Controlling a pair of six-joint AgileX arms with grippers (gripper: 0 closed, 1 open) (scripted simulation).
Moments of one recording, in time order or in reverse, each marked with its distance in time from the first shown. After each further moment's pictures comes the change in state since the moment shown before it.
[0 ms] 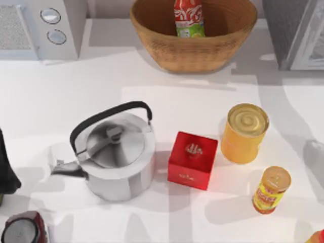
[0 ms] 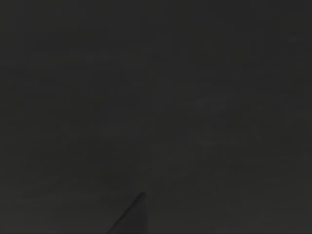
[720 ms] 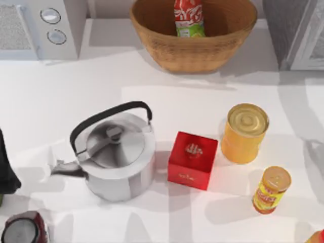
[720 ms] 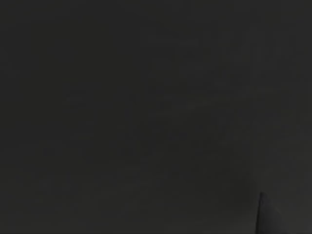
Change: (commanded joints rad) left arm 0.000 0.000 0.000 0.000 0.000 0.000; right arm -0.124 0.004 -0.016 0.008 -0.155 0.016
